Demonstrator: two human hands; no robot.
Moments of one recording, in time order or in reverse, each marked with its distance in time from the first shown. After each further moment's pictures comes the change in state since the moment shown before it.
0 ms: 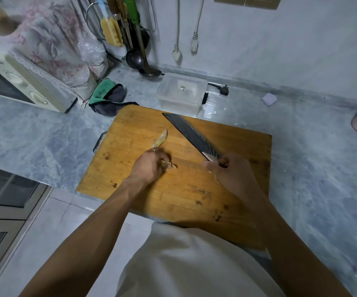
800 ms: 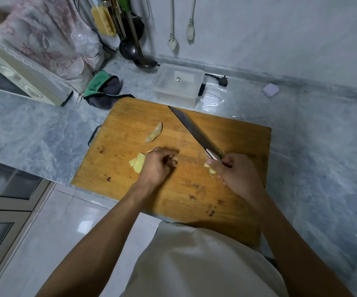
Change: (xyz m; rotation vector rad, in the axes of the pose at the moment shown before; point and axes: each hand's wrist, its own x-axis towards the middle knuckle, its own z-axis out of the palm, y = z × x) left_hand -0.013 0.040 0.033 -0.231 0.166 -0.012; right_hand -0.005 0.027 -0.015 0.101 -0.027 0.018
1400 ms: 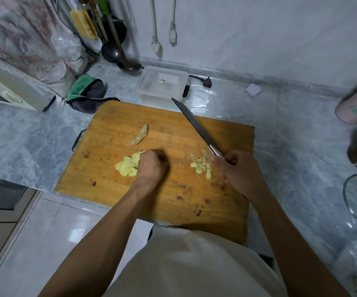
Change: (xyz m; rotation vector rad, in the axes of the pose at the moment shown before) left_hand 0.015 0.025 0.022 0.144 -0.040 -0.308; right_hand -0.011 0.007 -0.033 0.033 0.113 0.023
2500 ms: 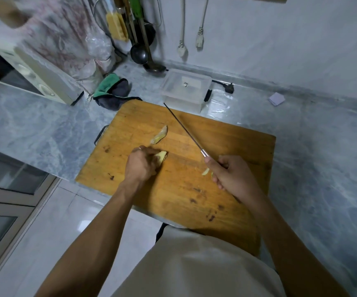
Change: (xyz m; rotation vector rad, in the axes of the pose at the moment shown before) left_hand 0.004 -0.063 -0.040 -0.110 0.094 0.035; right_hand 0.007 -0.020 0.035 0.062 -0.244 -0.116
